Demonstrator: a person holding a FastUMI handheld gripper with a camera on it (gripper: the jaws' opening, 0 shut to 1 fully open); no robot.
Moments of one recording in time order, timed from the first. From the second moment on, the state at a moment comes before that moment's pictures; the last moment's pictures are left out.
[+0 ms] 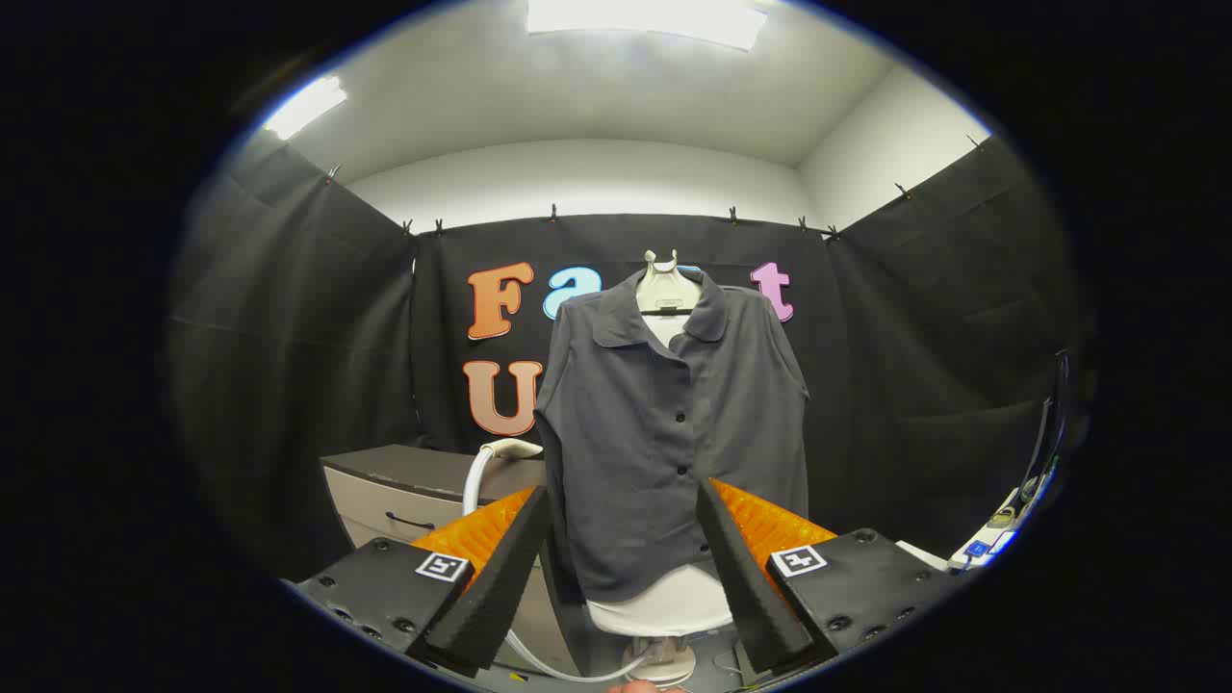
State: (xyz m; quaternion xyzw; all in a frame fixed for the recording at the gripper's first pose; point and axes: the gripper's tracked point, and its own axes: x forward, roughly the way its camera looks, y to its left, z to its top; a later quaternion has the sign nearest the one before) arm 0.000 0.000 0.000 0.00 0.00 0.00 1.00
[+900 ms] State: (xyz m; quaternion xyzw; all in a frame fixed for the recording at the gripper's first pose) arm 0.010 0.002 -0.006 0.00 0.01 0.00 1.00
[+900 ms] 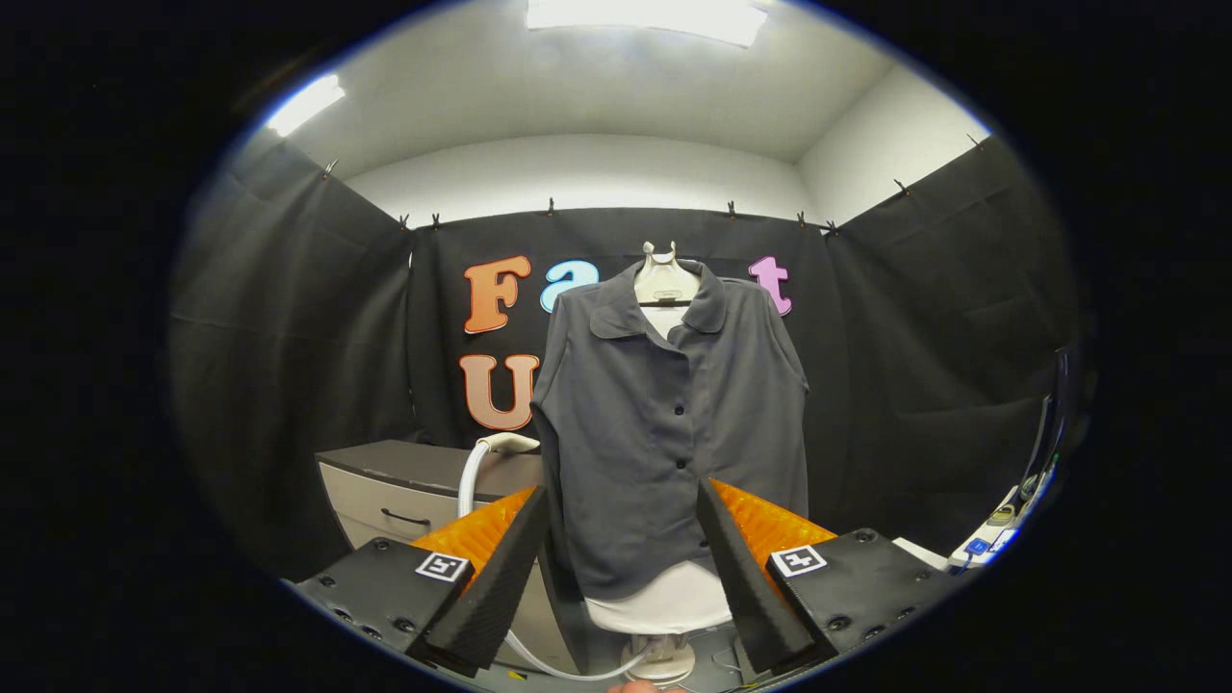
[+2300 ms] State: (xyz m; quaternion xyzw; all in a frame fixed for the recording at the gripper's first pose) arm 0.083 0.015 0.004 0.00 0.01 0.09 1.00
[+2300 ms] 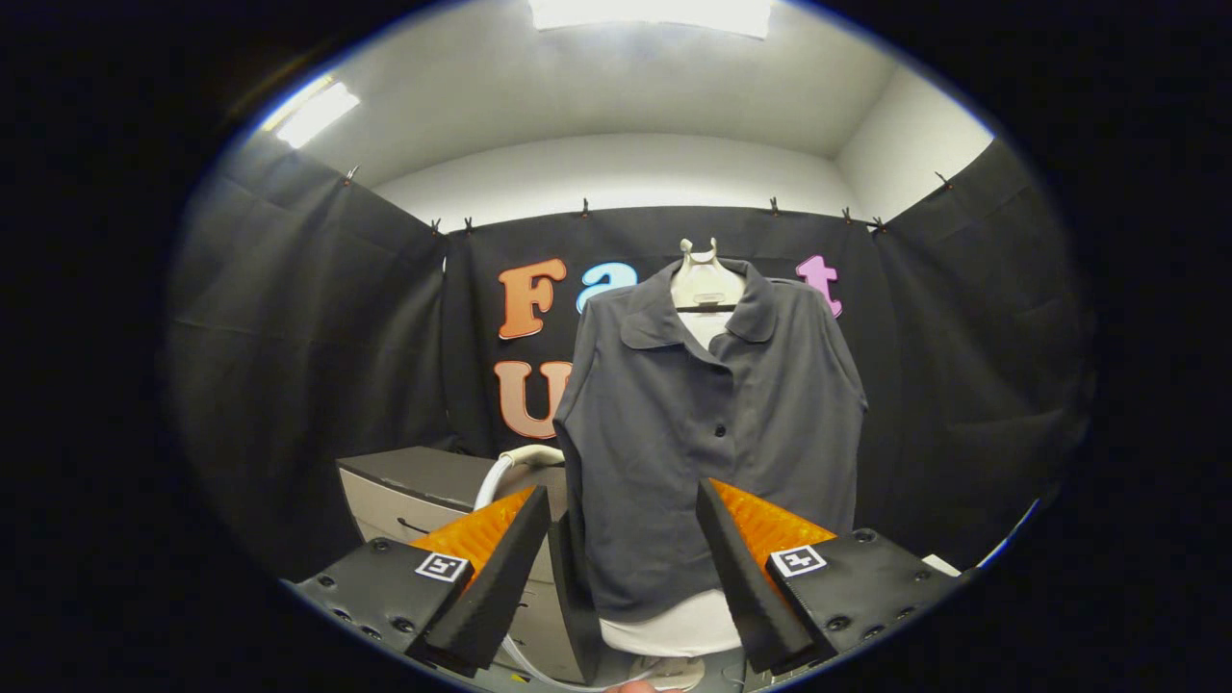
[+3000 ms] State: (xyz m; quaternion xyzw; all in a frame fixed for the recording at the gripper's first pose) arm 0.258 0.168 0.064 -0.05 -0.02 0.14 0.99
